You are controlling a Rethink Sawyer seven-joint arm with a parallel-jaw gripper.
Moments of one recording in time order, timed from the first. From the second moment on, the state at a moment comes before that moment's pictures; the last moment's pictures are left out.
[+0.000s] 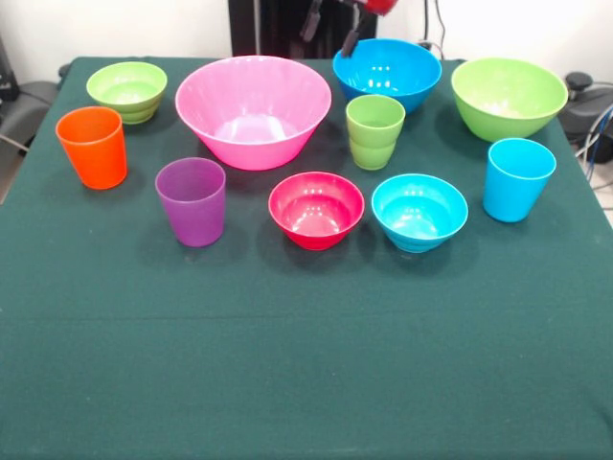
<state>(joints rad) 0.25 -0.59 -0.47 2.00 0.12 0.14 1.80</state>
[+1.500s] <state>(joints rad) 0.43 -0.33 -0.64 1.94 0.20 -0.08 1.86</state>
